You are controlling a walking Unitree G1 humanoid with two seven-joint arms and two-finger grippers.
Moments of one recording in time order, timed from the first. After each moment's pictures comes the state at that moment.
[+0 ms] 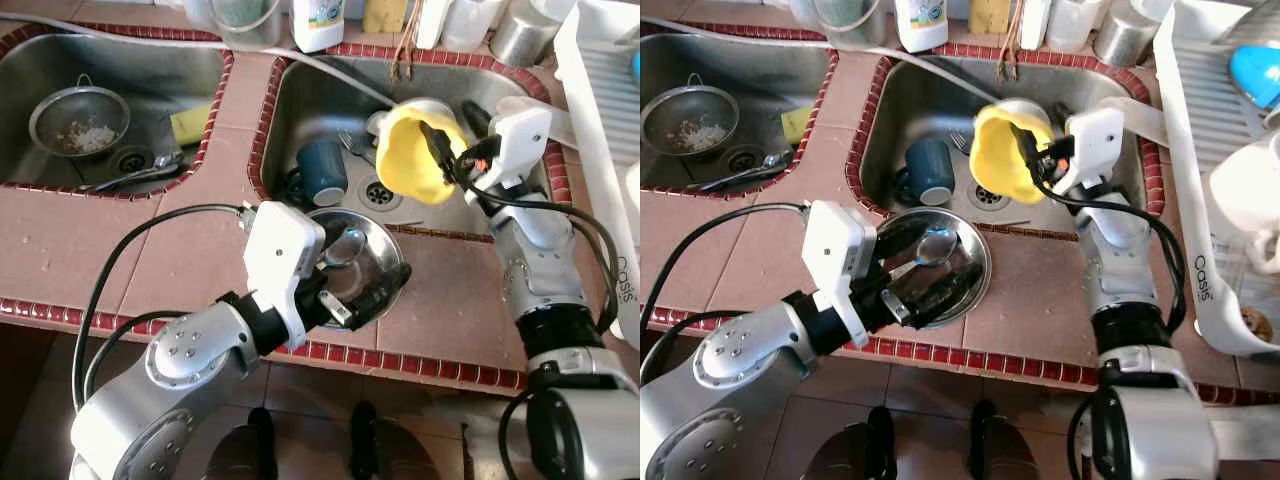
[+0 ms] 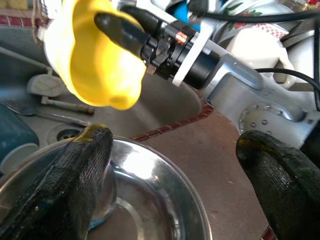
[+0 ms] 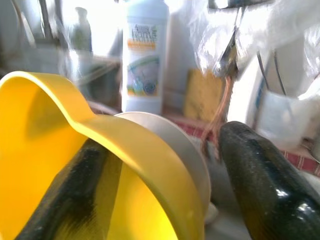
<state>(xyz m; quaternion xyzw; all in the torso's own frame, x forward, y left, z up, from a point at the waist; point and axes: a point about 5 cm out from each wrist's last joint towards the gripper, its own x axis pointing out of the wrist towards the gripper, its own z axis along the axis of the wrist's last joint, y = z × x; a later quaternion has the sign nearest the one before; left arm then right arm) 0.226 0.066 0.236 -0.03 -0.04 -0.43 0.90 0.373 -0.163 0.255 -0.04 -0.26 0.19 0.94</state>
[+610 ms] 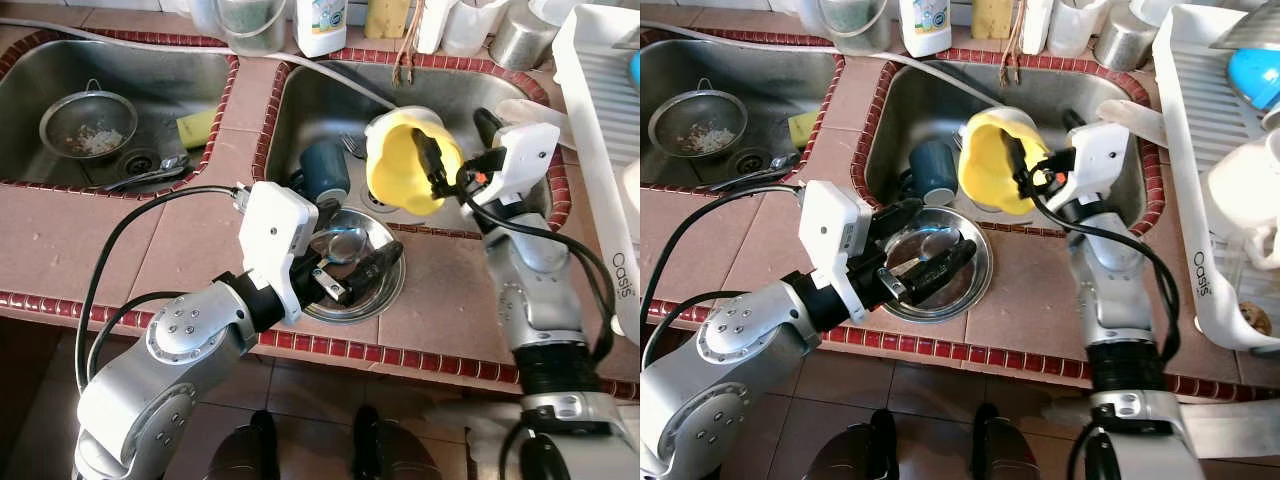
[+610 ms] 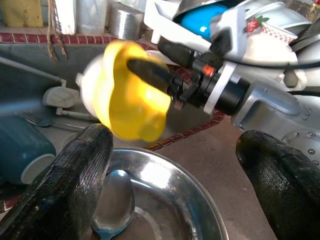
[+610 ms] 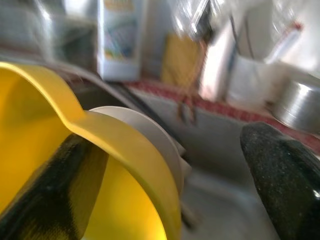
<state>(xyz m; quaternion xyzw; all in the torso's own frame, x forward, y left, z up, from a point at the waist) 0.237 0.071 0.240 -0.02 -0.05 -0.42 0.91 0.361 -0.181 0.228 -0.10 -0.18 0.11 0.97</state>
